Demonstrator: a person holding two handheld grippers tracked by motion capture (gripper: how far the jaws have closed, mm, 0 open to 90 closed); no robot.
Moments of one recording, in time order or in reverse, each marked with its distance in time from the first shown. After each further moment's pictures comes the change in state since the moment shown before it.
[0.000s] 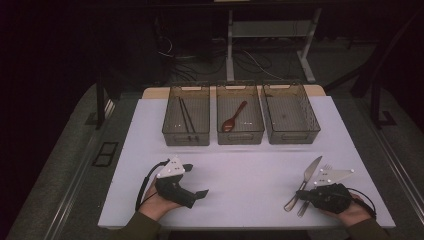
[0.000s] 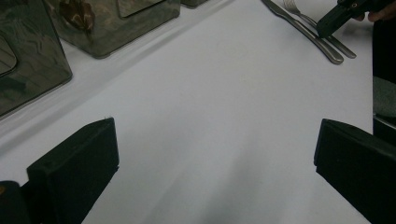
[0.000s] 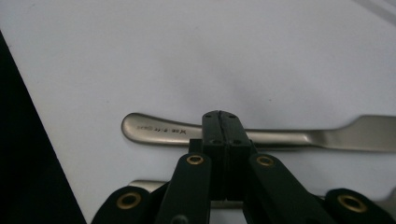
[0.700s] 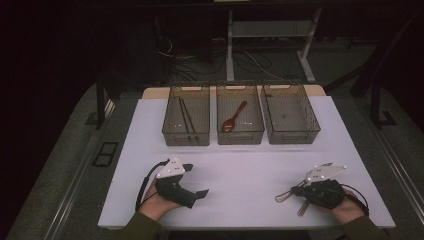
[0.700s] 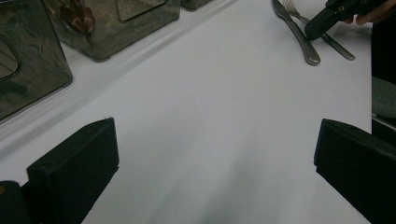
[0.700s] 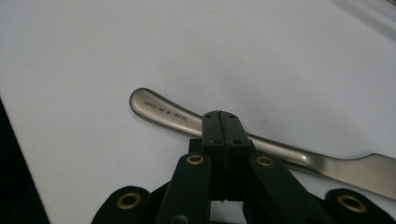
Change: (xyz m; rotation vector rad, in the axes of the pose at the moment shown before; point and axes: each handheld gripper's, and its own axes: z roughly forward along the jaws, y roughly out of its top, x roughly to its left) left arm -0.001 0.001 -0.001 -0.002 0.000 0.005; right arm -0.002 0.011 0.011 -0.006 -0.020 -0.002
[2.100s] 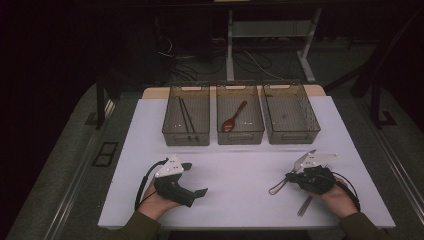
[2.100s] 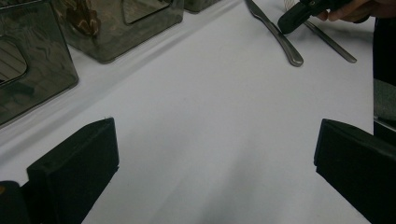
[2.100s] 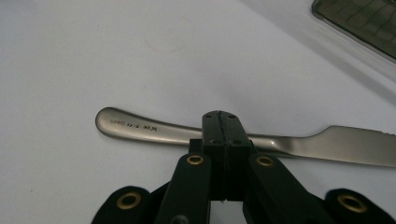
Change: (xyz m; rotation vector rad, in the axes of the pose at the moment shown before) left arm 0.002 0.001 -0.002 -0.008 0.006 -0.006; right arm -0.018 0.023 0.019 -0.032 -0.051 0.030
